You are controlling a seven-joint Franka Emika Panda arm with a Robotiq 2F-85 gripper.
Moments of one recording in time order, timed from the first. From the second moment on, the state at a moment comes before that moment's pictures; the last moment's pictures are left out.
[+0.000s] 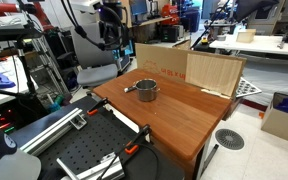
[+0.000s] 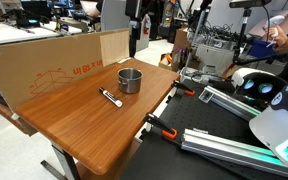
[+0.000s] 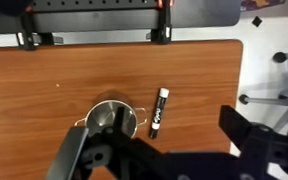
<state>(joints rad) 0.11 -0.21 0.04 -2.53 0.17 2.28 0.02</state>
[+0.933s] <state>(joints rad) 0.14 0.20 0.13 -2.32 0.06 2.27 0.08</state>
